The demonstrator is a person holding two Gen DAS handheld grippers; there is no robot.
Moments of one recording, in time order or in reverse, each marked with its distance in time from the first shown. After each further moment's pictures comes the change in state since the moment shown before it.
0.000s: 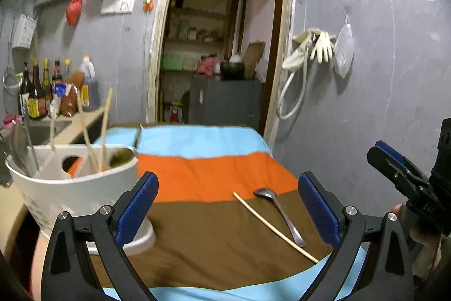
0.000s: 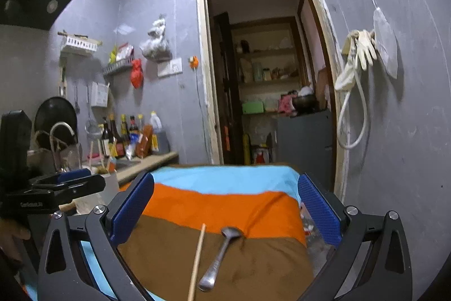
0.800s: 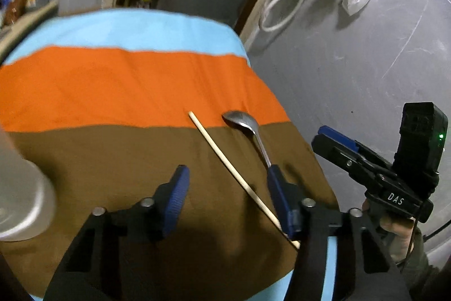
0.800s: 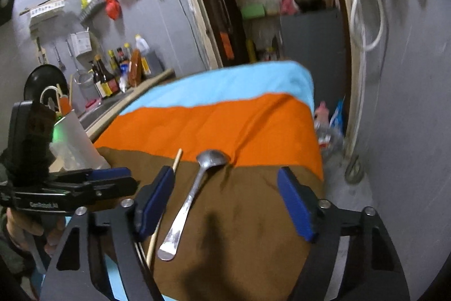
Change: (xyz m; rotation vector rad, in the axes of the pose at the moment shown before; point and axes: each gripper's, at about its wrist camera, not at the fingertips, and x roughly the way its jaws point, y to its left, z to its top) left arm 0.133 0.010 -0.018 -0.181 0.536 -0.237; right arm 0.097 -0.059 -0.049 0.177 0.518 0.086
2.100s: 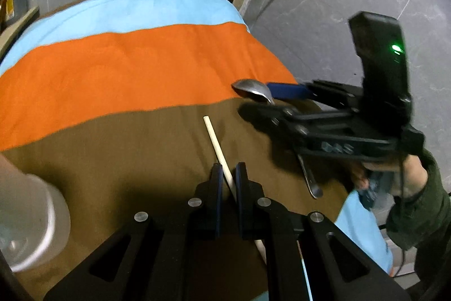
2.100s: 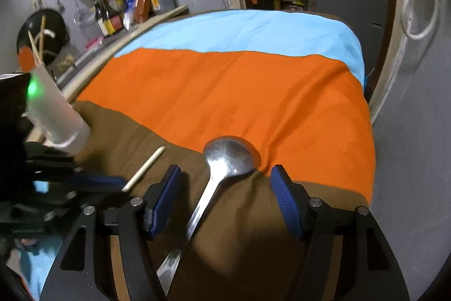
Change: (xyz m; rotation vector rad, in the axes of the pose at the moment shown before) left arm 0.004 0.013 -0.008 0.114 0.151 0.021; right arm 0.092 0.030 0.024 -0.196 0.305 -0.004
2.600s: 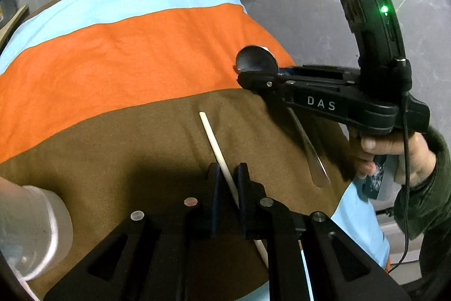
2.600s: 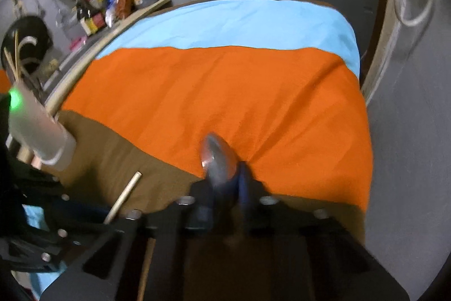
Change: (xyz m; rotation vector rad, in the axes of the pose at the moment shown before) left arm 0.012 -0.012 0.015 0.026 0.105 0.019; right arm 0.007 -0.016 0.013 0.134 0.050 0.012
